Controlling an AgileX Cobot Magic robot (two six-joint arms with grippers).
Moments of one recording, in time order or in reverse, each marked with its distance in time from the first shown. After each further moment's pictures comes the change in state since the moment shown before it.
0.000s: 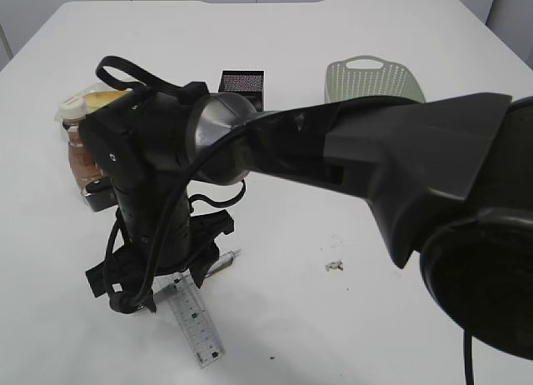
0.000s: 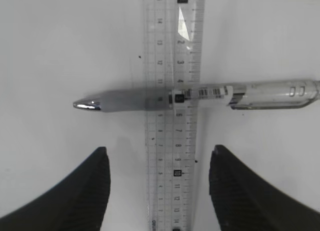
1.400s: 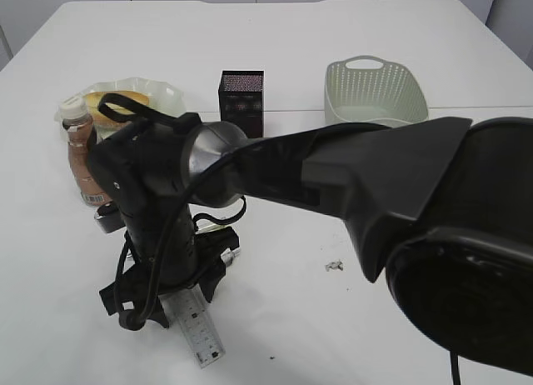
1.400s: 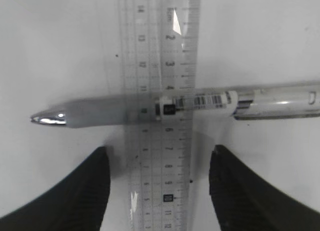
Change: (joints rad) left arm 0.000 0.000 0.000 0.001 0.000 0.001; right arm 0.000 0.062 -0.009 -0.019 0.000 0.014
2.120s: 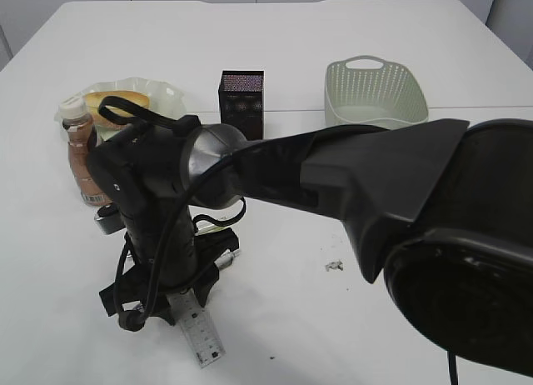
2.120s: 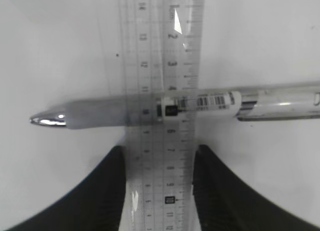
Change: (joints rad) left arm 0.000 0.000 0.000 0.000 0.000 0.004; right arm 0.000 0.009 0.000 0.000 0.002 0.000
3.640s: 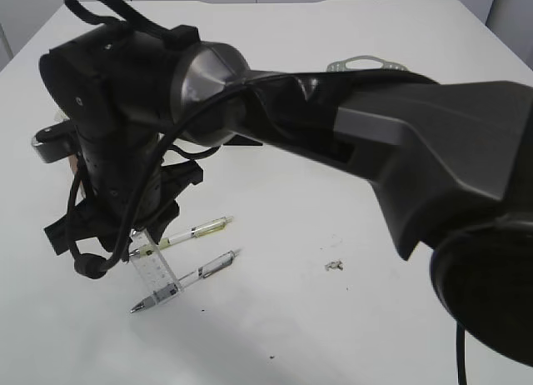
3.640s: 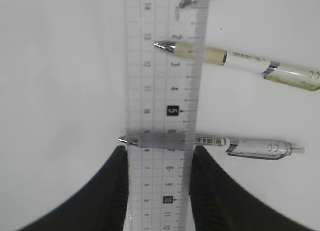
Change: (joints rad) left arm 0.000 0.000 0.000 -0.012 0.000 0.000; right arm 0.015 -0.080 -0.164 -0.010 0.018 -0.113
